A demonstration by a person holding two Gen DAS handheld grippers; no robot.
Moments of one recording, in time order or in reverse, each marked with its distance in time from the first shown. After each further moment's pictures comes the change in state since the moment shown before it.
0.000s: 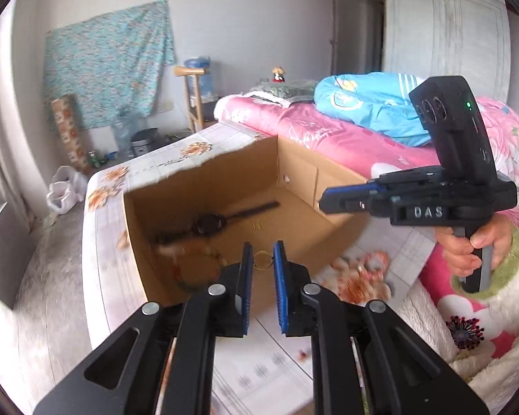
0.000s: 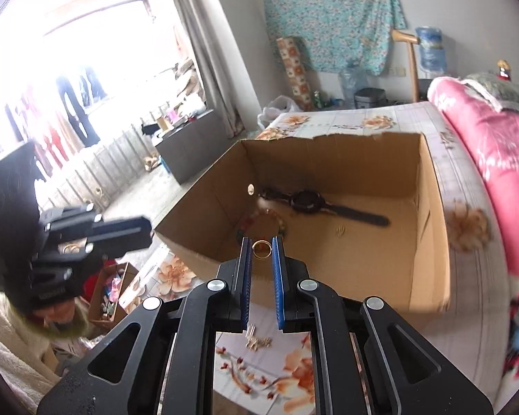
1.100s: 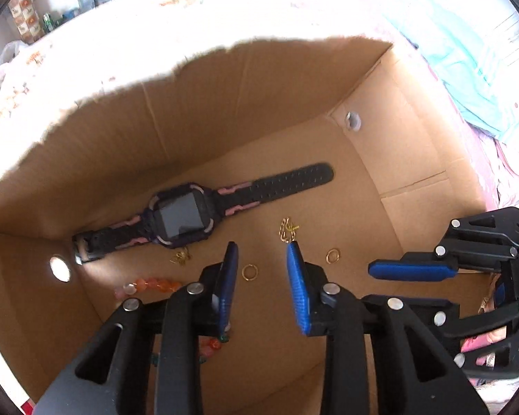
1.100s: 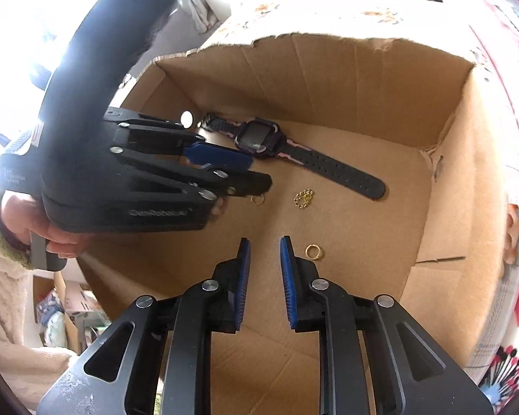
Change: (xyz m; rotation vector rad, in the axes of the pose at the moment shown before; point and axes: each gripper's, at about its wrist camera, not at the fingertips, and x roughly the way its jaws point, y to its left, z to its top) left arm 0.228 0.075 0.058 -0.227 0.601 -0.175; right arm 0.119 -0.064 0.051 0.098 0.503 -0.043
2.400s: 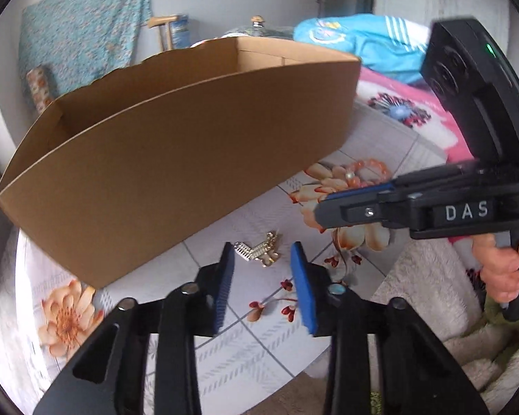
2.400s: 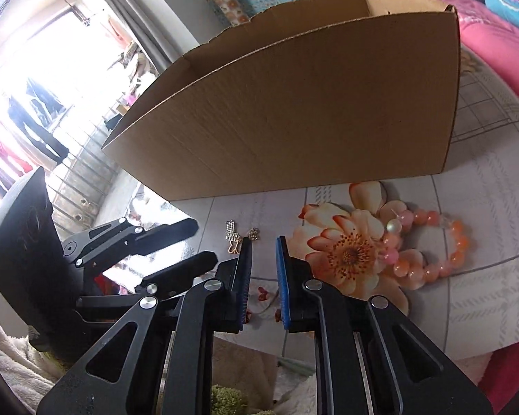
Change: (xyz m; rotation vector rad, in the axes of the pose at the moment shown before) left arm 0.005 -0.107 -0.219 0.247 -0.469 0.153; right arm 0.001 0.040 -0.179 0.204 -0.336 0.045
